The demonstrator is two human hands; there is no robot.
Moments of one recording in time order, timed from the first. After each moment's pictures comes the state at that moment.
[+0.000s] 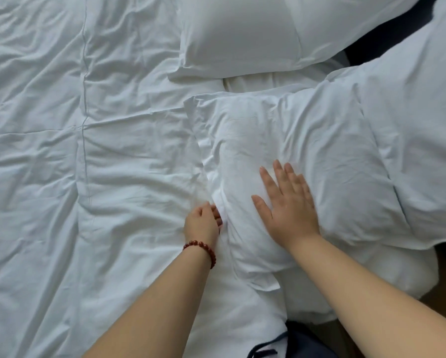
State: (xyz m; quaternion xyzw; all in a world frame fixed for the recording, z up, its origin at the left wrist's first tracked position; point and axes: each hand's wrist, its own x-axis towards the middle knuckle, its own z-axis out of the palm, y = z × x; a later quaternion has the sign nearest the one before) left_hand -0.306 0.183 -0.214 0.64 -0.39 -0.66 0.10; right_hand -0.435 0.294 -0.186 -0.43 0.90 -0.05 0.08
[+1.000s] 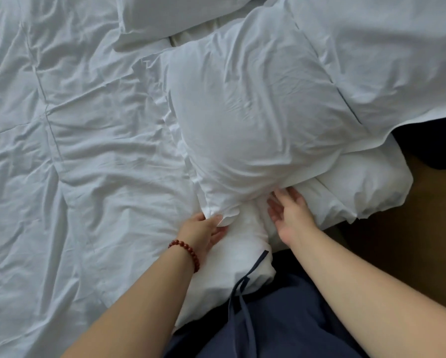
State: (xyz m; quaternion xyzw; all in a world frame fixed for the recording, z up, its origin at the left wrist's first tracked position) left_hand -0.229 0.286 -0.196 0.58 -0.32 -0.75 -0.08; right_hand -0.357 0.433 -0.226 0.35 0.54 -0.70 0.31
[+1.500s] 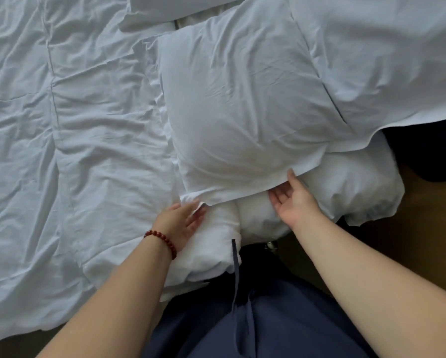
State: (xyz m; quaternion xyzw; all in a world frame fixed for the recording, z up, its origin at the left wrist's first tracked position) left_hand -0.232 0.327 -0.181 0.63 -0.23 -0.74 0.05; right_hand -0.419 0.481 -0.217 0.34 0.47 -0.71 0.39
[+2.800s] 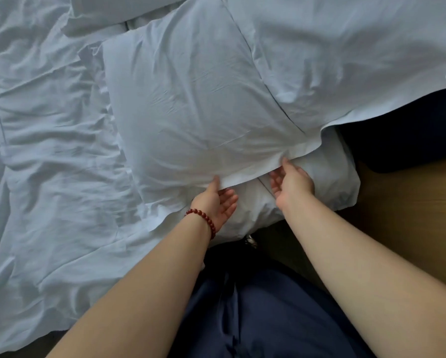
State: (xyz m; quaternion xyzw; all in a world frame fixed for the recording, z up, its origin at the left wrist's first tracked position) left_hand -0.376 0.420 -0.193 0.63 -0.22 -0.75 -0.04; right_hand -0.492 0.525 -0.201 0.38 0.58 -0.67 0.28
